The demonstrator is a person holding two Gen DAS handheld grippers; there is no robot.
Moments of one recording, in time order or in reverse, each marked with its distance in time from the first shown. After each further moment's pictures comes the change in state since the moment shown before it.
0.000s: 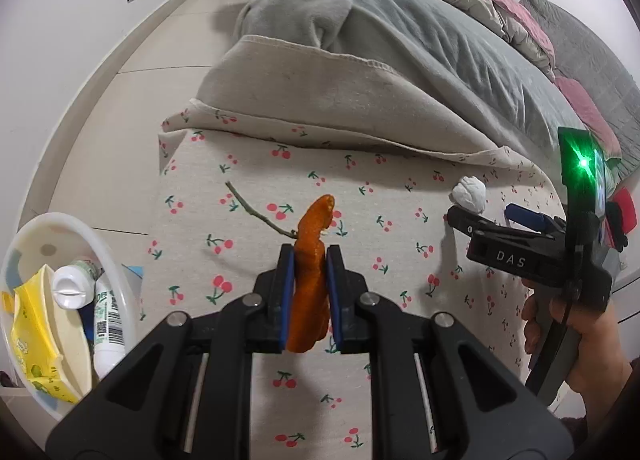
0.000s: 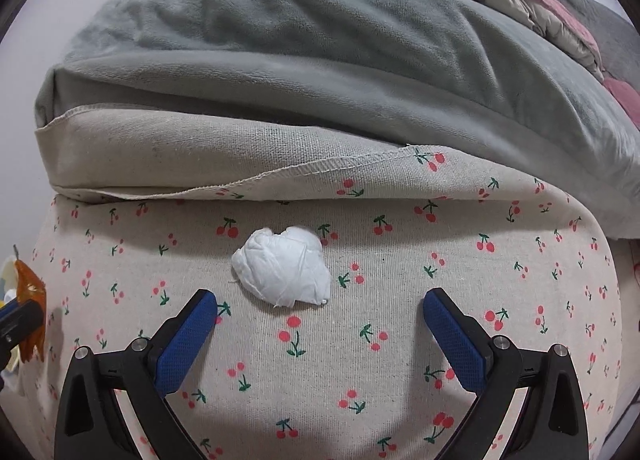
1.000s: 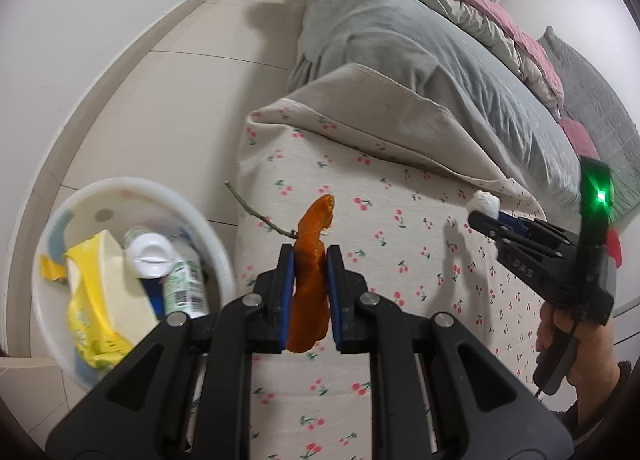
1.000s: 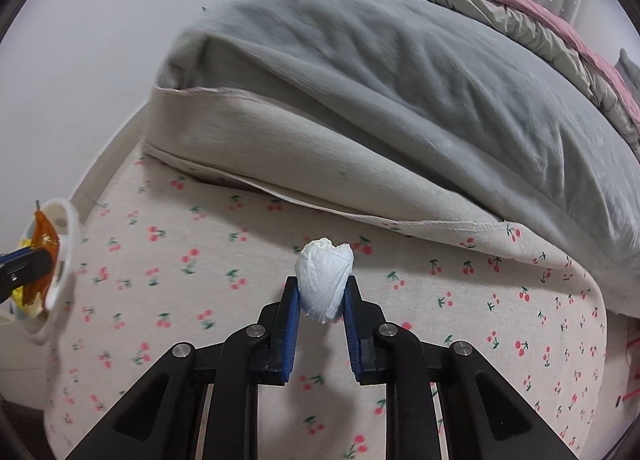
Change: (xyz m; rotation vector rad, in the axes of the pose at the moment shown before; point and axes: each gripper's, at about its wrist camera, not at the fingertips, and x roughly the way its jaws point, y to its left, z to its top) left arm -0.038 0.063 -0.013 -0.139 -0.021 -0.028; right arm -0.041 0.099 0.013 -0.251 -0.037 0.087
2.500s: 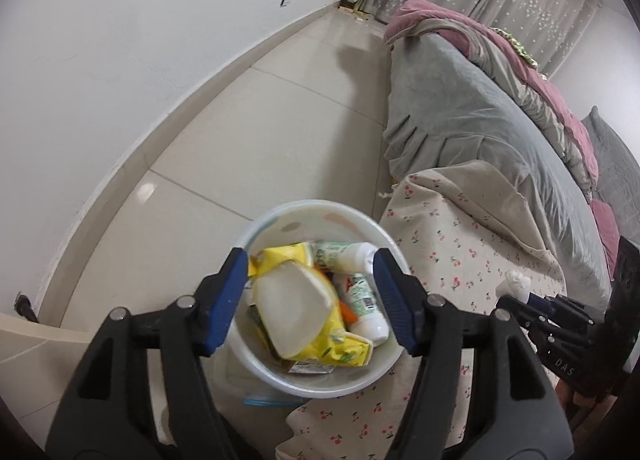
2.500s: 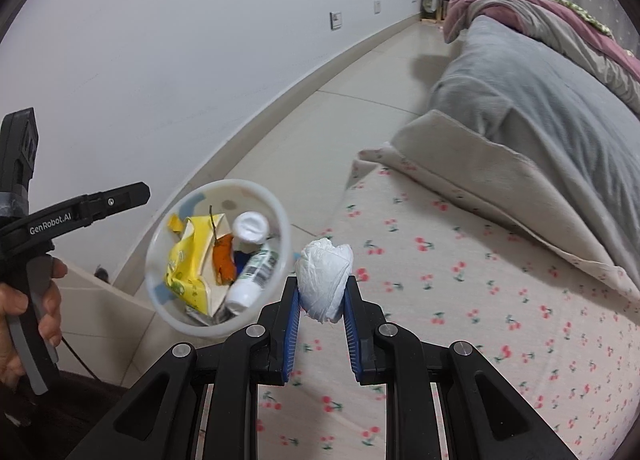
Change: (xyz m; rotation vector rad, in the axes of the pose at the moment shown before) left arm -0.077 0.143 -0.013 -0.211 -0.141 0.117; right arm -0.069 0.143 -0.012 -0.159 -0.018 0.306
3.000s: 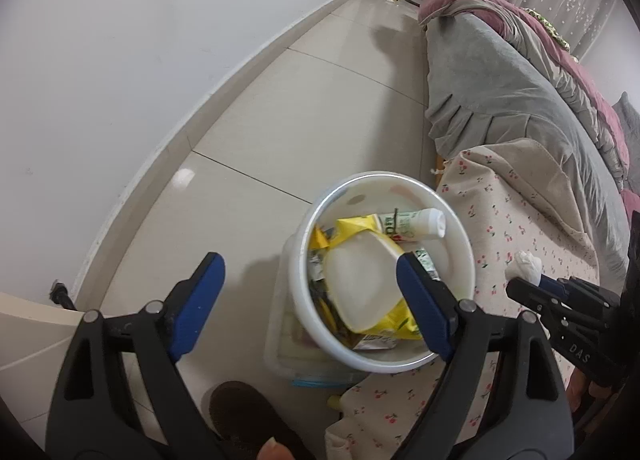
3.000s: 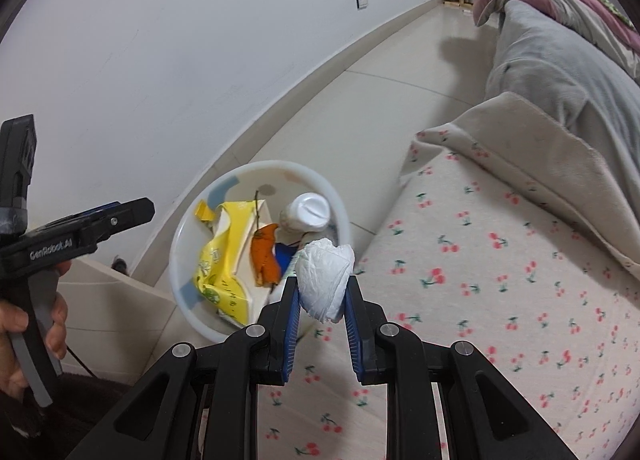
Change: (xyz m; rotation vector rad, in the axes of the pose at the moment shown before) left arm -0.003 0.032 -0.010 0.019 0.062 0.133; right arm 0.040 0.035 0.005 -0.010 0.072 0.082
